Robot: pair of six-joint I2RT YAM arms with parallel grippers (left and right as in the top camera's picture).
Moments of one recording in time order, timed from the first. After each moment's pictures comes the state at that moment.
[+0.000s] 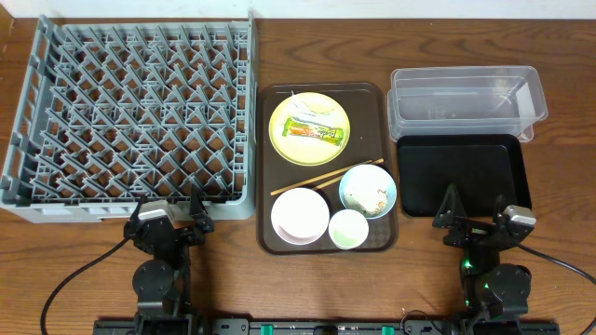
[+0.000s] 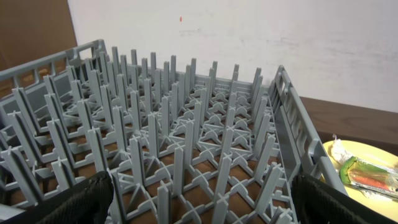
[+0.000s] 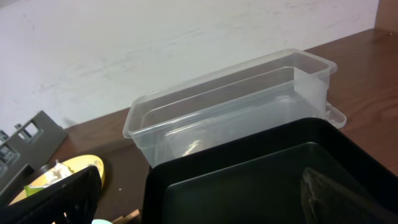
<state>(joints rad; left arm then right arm) 0.01 0.01 0.03 -0.13 -0.16 -0.12 0.08 0.01 0.02 -0.09 0.15 0.36</state>
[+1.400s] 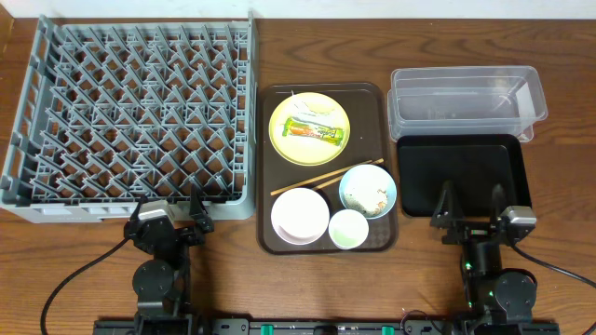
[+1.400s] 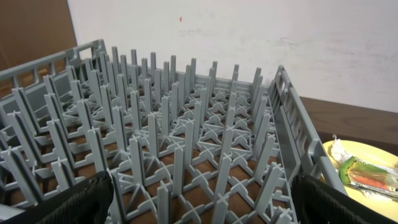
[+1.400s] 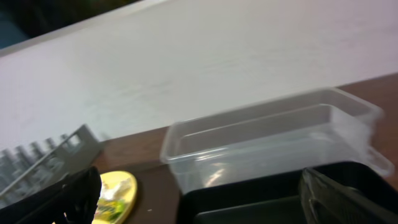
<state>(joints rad) 0.01 0.01 0.03 -0.13 -0.16 -0.12 0.08 0.01 0.03 0.05 0.03 0.32</state>
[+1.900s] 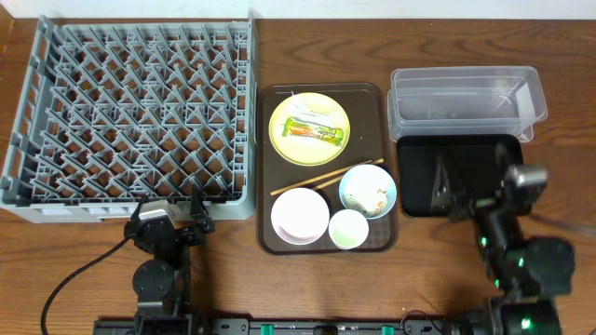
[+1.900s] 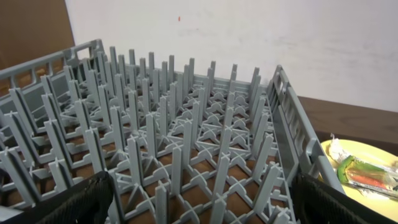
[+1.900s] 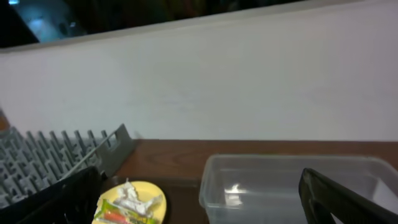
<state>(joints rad) 0.01 0.01 0.03 -0.13 -0.15 -0.12 0.08 0.45 0.44 0.05 -0.16 0.18</state>
